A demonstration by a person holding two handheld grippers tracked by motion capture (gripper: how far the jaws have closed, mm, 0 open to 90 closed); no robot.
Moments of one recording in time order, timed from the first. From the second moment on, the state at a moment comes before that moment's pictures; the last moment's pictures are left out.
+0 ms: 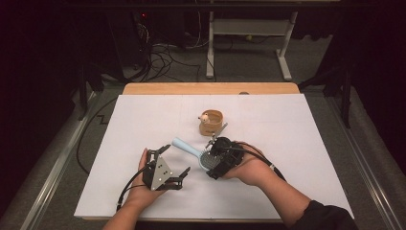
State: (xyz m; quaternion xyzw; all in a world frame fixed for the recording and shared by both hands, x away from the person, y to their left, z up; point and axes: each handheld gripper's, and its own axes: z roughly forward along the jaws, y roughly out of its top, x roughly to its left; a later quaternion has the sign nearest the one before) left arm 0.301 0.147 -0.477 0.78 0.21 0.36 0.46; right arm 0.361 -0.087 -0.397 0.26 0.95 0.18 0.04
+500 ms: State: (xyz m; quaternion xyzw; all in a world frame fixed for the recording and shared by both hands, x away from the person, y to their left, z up) left arm 0.300 0.147 -0.479 0.78 0.20 0.38 0.45; right arm 0.362 -0.074 -0.398 0.24 0.95 0.18 0.04
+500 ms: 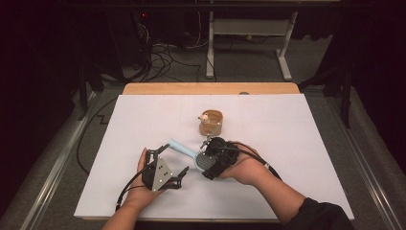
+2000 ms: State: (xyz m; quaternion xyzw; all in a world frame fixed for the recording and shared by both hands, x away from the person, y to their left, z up) left arm 0.286 0.136 -0.481 0.80 0.17 0.47 0.34; right arm 0.368 -0.057 -0.392 0.22 0.96 0.18 0.03
